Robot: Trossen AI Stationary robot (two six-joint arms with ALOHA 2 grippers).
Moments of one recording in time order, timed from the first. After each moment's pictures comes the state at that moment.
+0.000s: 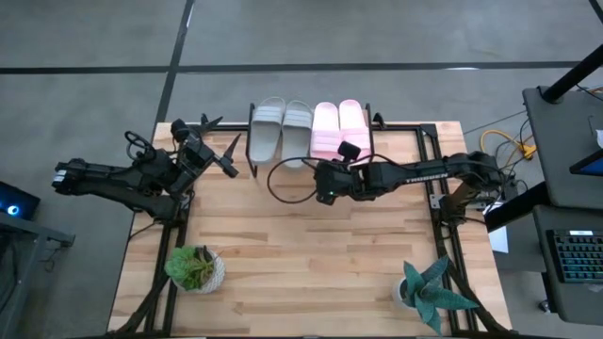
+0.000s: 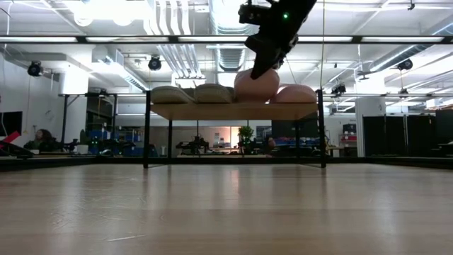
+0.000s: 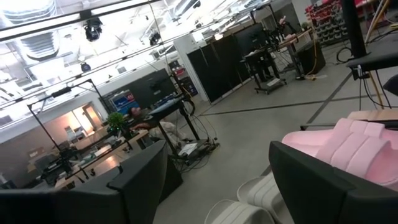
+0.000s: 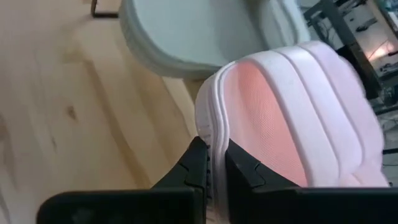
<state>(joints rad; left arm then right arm) -0.12 0.77 0.78 0.27 -1.00 0.64 0.03 1.68 1.39 -0.69 0.73 0.11</state>
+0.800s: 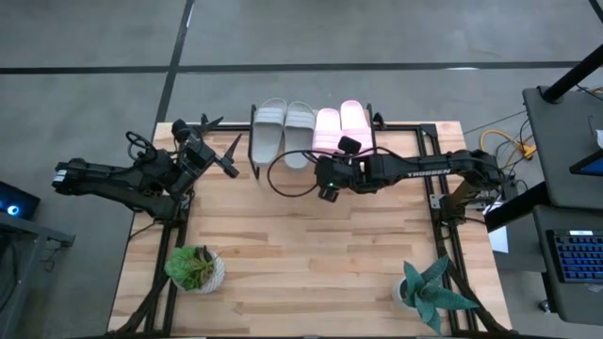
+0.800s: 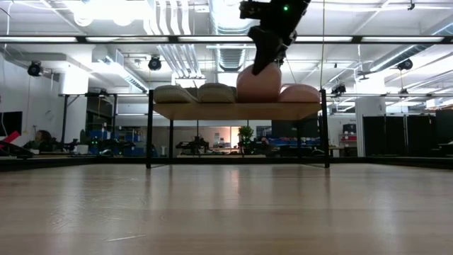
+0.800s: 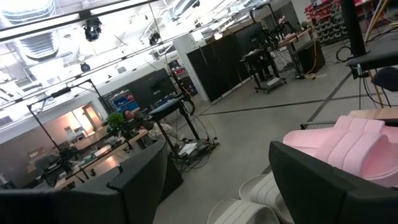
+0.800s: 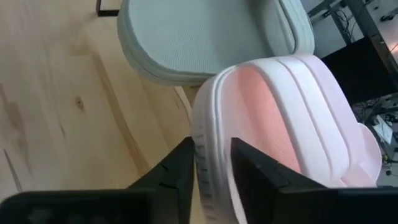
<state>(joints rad) -0.12 0.78 0.78 0.27 -1.00 0.64 0.00 1.68 1.47 -0.80 0.65 0.10</state>
